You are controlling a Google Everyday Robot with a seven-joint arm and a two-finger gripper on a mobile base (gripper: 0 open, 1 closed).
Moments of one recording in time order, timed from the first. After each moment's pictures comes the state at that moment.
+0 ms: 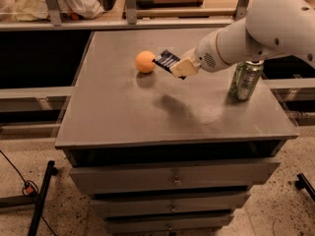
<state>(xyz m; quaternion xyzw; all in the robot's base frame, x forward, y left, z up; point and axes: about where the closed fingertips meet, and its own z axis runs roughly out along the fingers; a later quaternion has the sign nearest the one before) 0.633 -0.078 0.892 -0.43 0.80 0.15 0.40</state>
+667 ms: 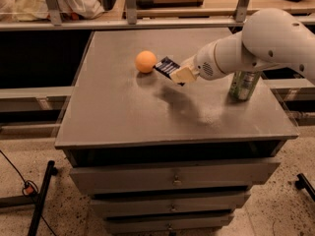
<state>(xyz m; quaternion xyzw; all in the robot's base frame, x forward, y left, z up) 0.641 -0.076 0.865 -0.41 0.80 0.16 0.41</state>
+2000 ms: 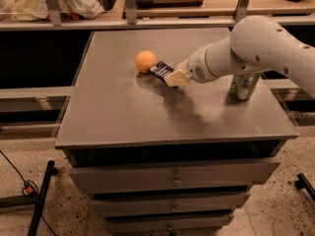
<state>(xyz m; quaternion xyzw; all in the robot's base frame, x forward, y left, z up) 0.650 -0.063 0.846 -0.42 0.80 0.16 0.40</state>
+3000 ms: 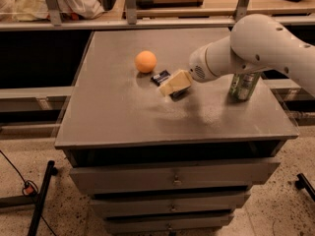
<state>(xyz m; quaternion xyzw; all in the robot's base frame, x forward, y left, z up) 0.650 -0.063 0.849 -0.42 0.80 0.15 0.40</state>
